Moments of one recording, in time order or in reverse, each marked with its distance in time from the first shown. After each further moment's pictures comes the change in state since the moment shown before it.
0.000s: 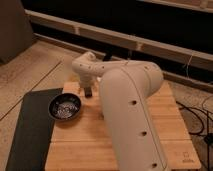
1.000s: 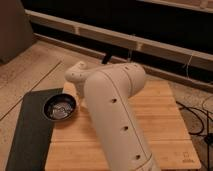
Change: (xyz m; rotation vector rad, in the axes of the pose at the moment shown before) arm 0.047 0.038 0.063 0.053 0.251 -0.003
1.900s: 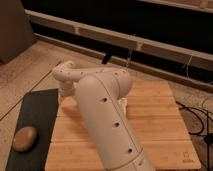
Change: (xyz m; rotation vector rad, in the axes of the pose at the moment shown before) arm -0.019 0.100 -0.007 -0.205 -0.031 -0.096
